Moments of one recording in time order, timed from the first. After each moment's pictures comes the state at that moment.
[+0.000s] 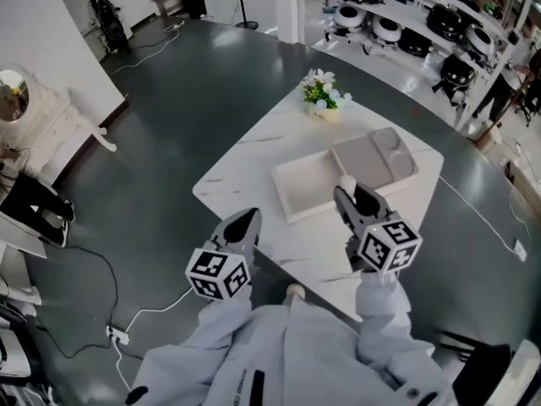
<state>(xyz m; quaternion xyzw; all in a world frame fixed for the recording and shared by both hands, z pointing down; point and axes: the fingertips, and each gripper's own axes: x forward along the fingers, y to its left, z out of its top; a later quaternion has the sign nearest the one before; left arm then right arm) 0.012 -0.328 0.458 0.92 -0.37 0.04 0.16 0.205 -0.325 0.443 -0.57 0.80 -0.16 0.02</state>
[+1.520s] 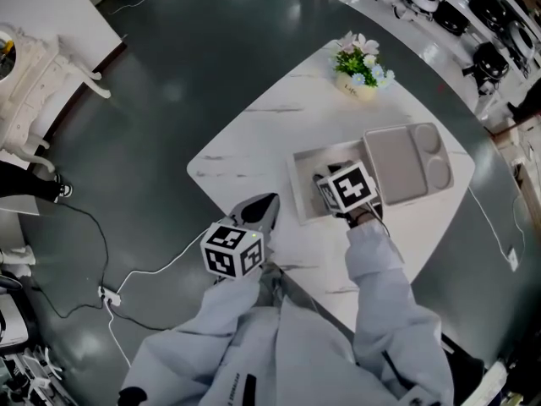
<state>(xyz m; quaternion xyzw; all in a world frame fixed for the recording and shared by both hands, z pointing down) 0.033 -0.419 0.584 0.88 -0.35 0.12 0.29 0.147 -0.468 0.652 -0.42 0.76 -0.29 -0.41</state>
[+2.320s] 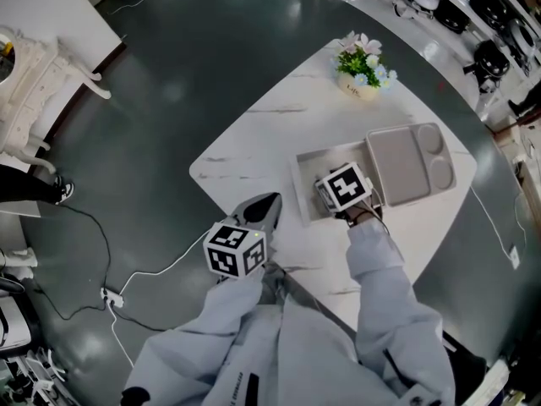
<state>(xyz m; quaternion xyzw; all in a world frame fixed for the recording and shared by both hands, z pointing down) 0.031 -0.427 0.586 0.88 -0.35 0.12 0.30 0.151 -0.470 0.674 -0.42 0.73 -0.29 -0.45</state>
